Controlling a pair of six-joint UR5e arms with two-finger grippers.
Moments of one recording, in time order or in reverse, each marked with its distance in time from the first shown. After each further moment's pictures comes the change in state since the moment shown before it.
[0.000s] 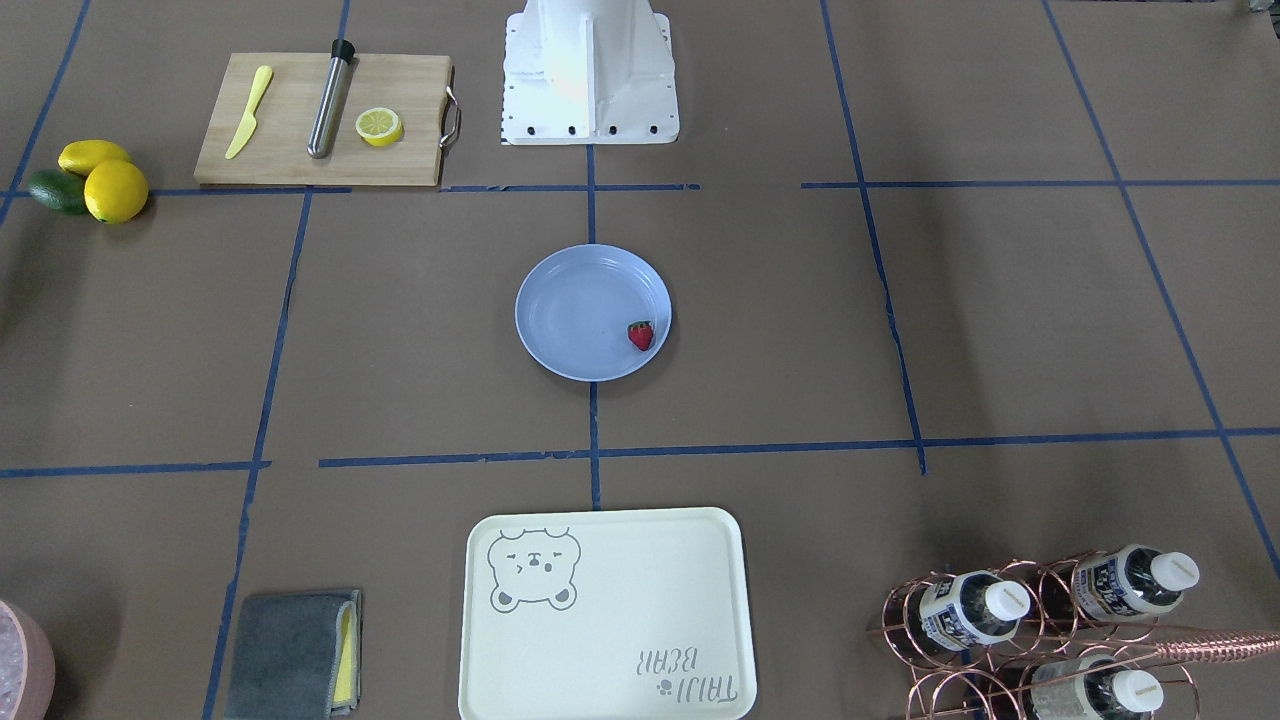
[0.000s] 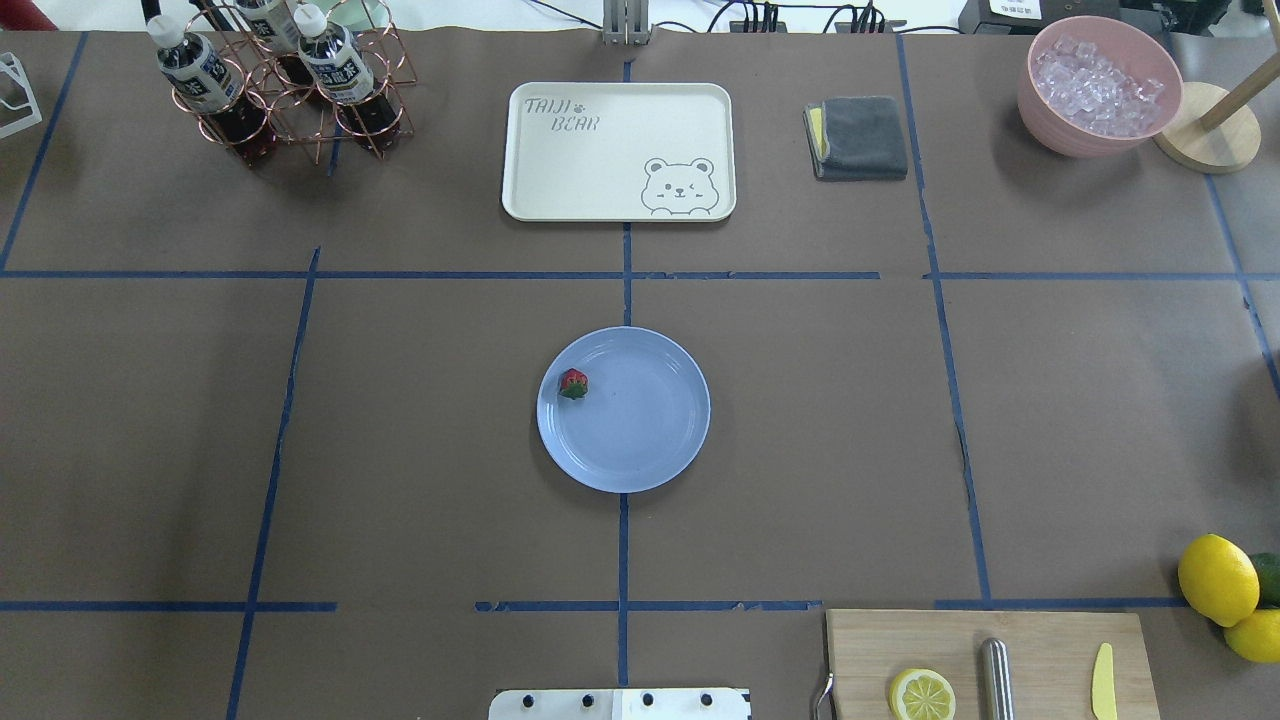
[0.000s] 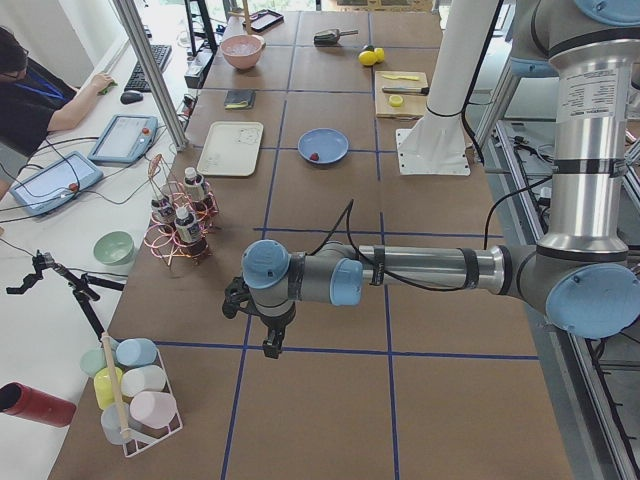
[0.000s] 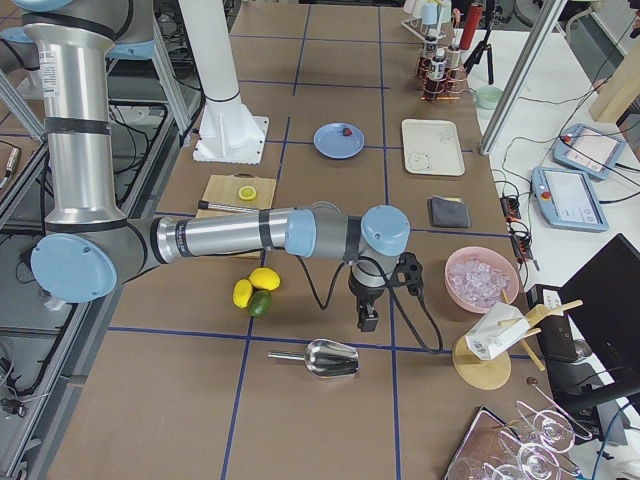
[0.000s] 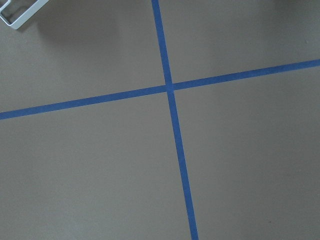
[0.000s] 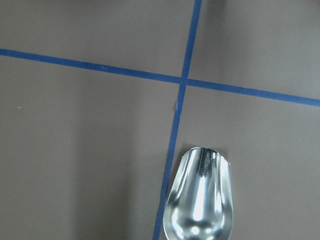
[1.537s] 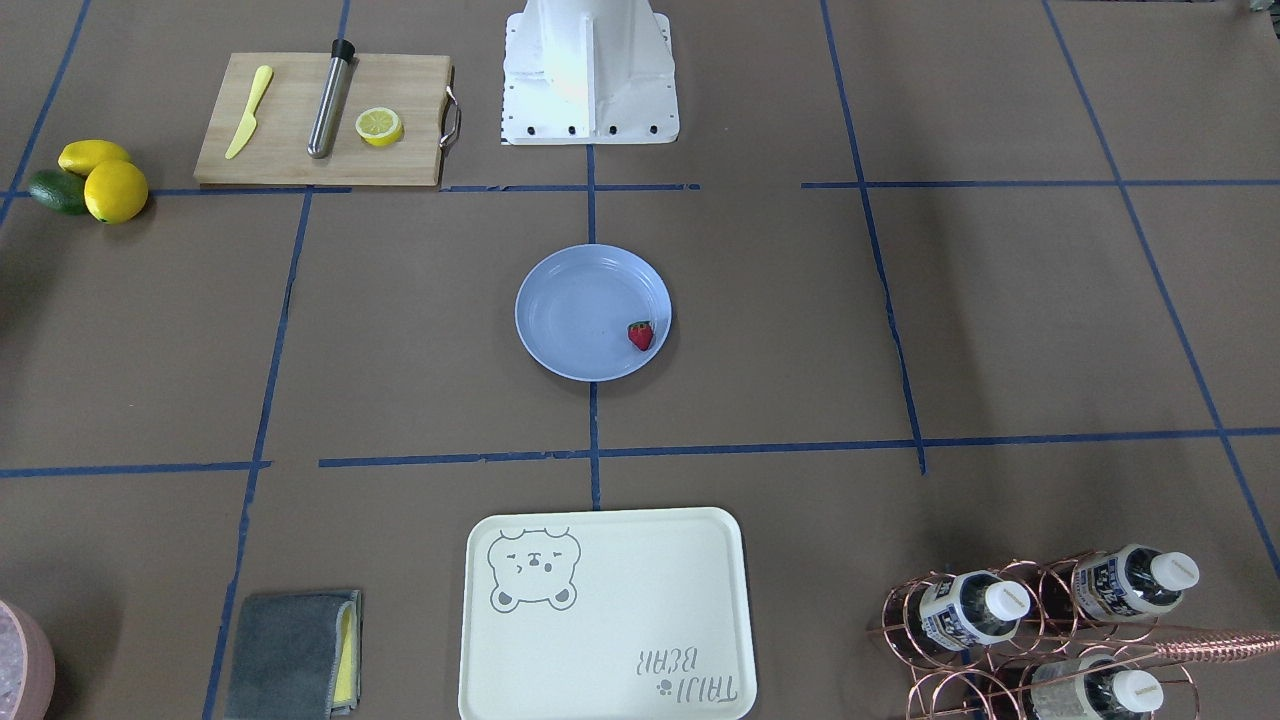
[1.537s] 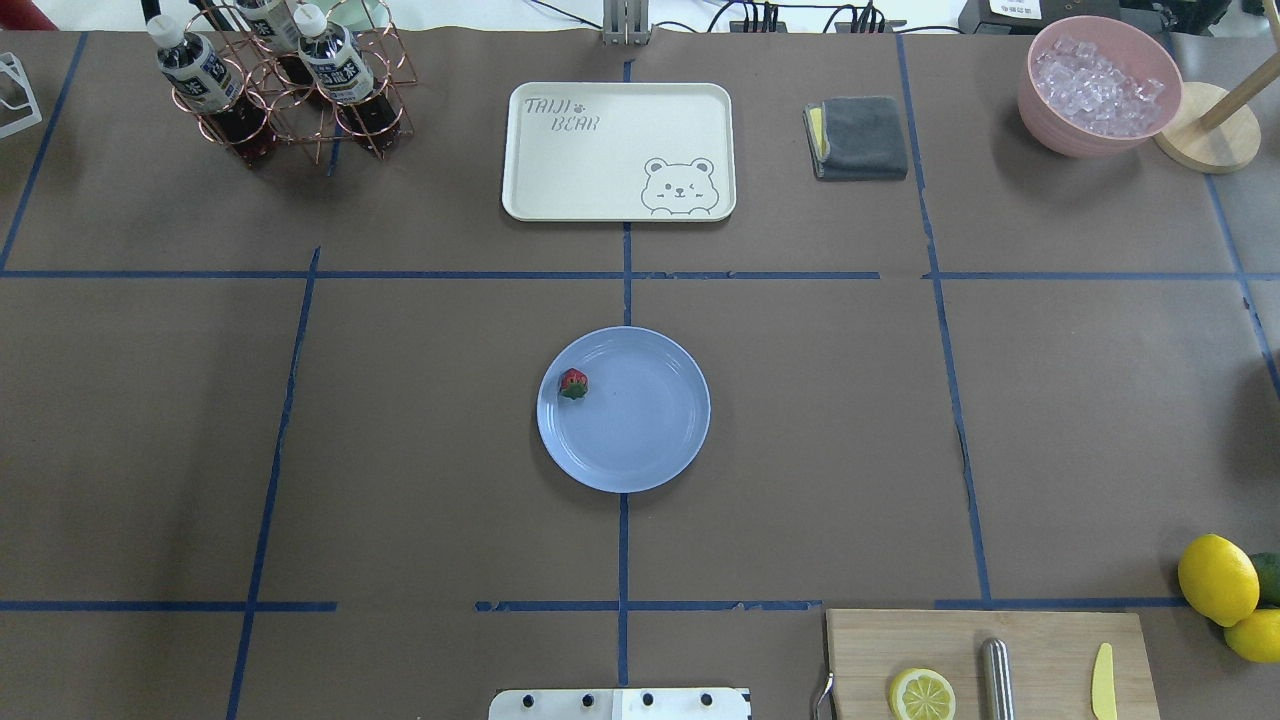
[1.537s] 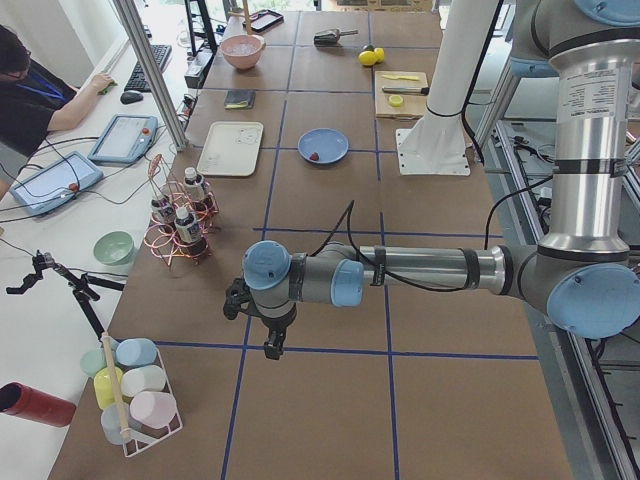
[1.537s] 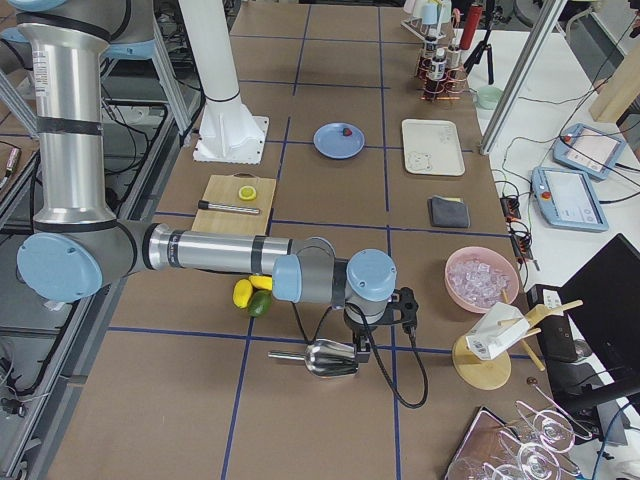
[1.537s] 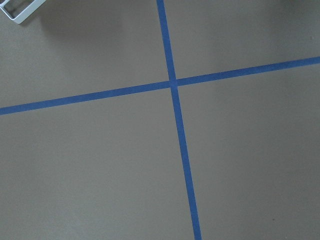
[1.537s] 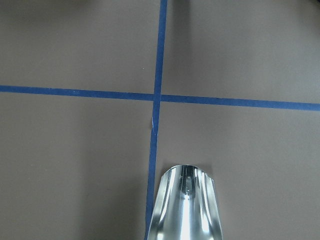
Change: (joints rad) left arm 0.000 0.002 0.000 0.000 0.004 -0.004; right arm 0.030 -0.025 -0.094 0.219 0.047 0.138
